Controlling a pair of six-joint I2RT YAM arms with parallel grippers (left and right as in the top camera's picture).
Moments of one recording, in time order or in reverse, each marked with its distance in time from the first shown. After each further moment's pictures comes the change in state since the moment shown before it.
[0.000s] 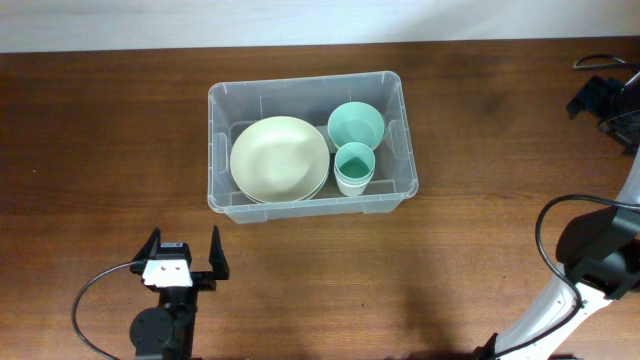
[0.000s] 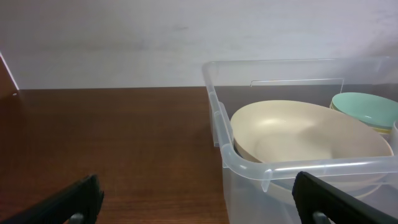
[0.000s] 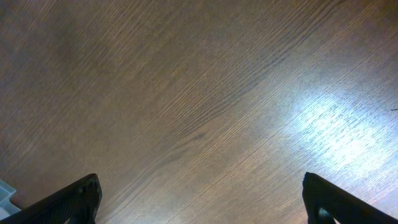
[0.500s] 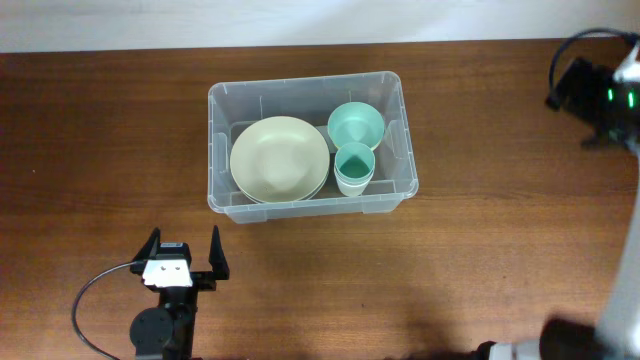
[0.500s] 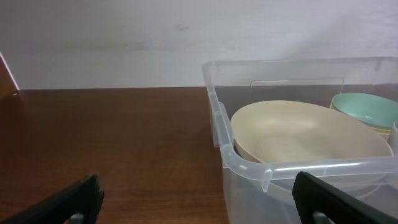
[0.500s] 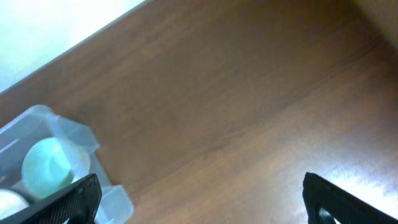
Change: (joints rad) left arm 0.000 -0.001 0.000 0.000 0.000 0.000; right arm 0.210 -0.534 -0.269 0.129 0.027 -0.003
